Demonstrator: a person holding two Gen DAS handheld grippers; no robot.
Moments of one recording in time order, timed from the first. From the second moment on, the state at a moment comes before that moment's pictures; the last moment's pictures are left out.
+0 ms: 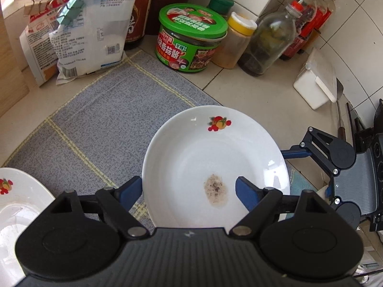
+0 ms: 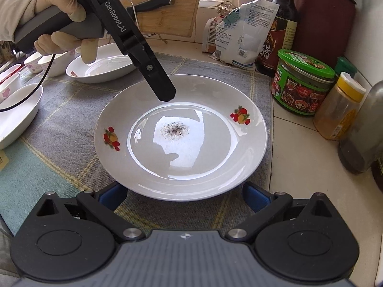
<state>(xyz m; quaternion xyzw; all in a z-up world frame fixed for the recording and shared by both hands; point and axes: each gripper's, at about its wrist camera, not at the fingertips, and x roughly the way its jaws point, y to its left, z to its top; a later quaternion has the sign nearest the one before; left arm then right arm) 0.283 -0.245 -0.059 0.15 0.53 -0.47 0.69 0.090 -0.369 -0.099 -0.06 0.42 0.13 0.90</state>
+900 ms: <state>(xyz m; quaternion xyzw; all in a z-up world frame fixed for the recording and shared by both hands) 0.116 -0.139 0.021 0.12 0.35 -0.39 0.84 0.039 -0.311 -0.057 -0.05 0.32 0.08 0.94</state>
